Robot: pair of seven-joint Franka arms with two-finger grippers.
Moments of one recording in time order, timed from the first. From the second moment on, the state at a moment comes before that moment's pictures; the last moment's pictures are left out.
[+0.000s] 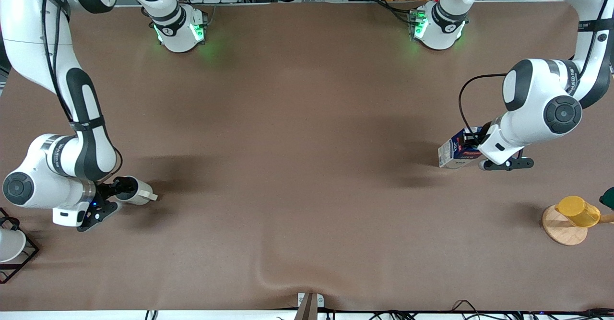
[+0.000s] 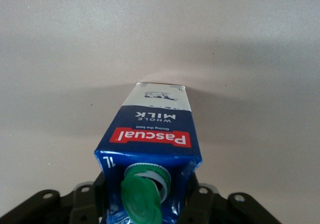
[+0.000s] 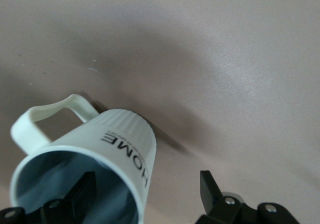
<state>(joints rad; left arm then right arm) 0.04 0.21 -0.11 -2.00 0.03 2.01 -0.15 -0.07 0.73 -0.08 -1.50 0.05 2.10 -0.78</state>
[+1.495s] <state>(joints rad) 0.01 0.18 -0.20 -1.72 0.03 1.81 -0.15 0.00 0.64 0.13 -1.44 0.05 2.09 -0.77</state>
